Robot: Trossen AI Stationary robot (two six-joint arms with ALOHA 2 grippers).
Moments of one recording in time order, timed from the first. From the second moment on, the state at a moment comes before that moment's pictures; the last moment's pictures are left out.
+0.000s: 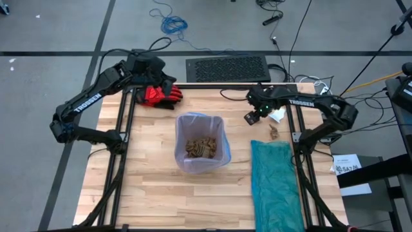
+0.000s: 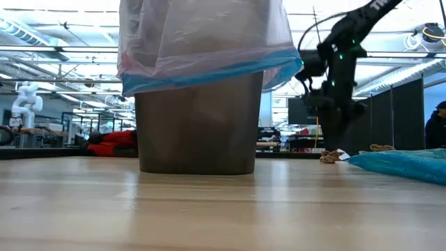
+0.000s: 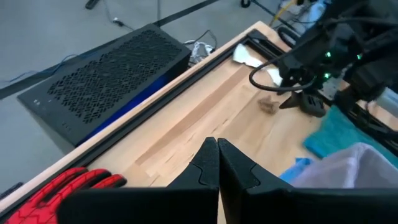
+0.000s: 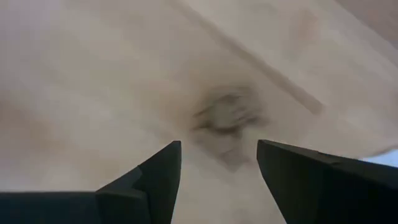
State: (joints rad) left arm 0.68 1.21 1.37 -0.74 0.18 -0.22; right arm -0.62 1.48 0.88 -0.78 0.03 0.40
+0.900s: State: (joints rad) left arm 0.70 1.23 1.37 -0.75 0.16 -0.17; right arm -0.47 1.38 1.27 -0.81 -0.13 0.56
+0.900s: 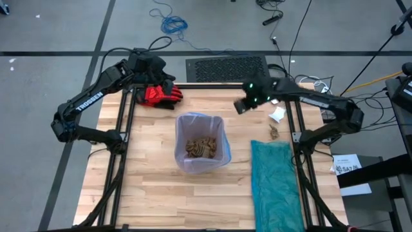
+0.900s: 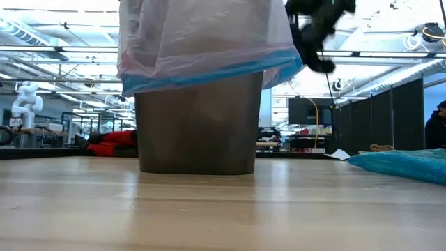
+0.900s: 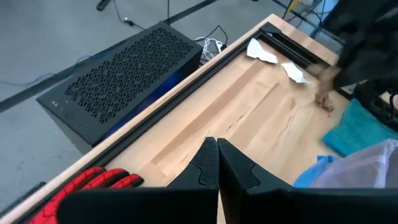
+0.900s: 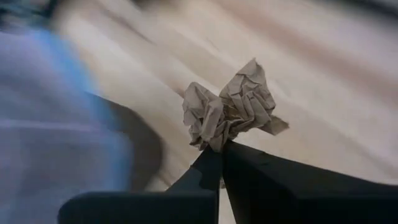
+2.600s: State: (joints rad) left arm 0.74 1.23 1.37 -0.78 0.16 -0.18; right arm -0.45 1.54 1.68 -1.52 0.14 0.30
